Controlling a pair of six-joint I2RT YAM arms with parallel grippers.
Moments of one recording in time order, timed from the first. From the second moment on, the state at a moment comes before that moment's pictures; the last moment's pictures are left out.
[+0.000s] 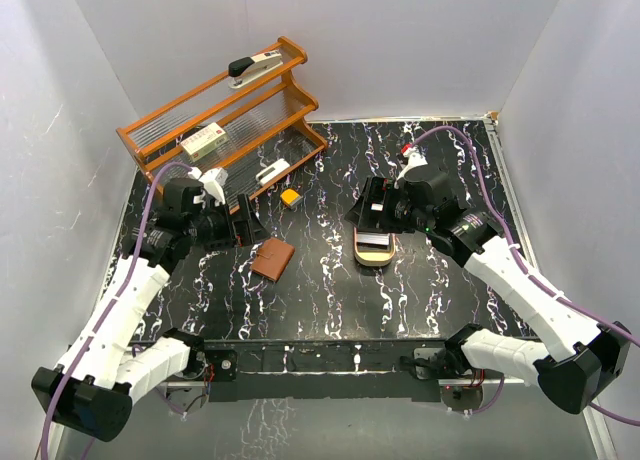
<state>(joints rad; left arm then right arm) -0.31 0.97 1.00 -0.79 0.33 -0.47 0.57 1.09 1.08 -0.57 -0.08 0.62</state>
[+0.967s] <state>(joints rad) -0.31 1.26 0.94 -0.79 0.18 -0.40 0.57 1.09 1.02 -0.54 -0.12 0.64</state>
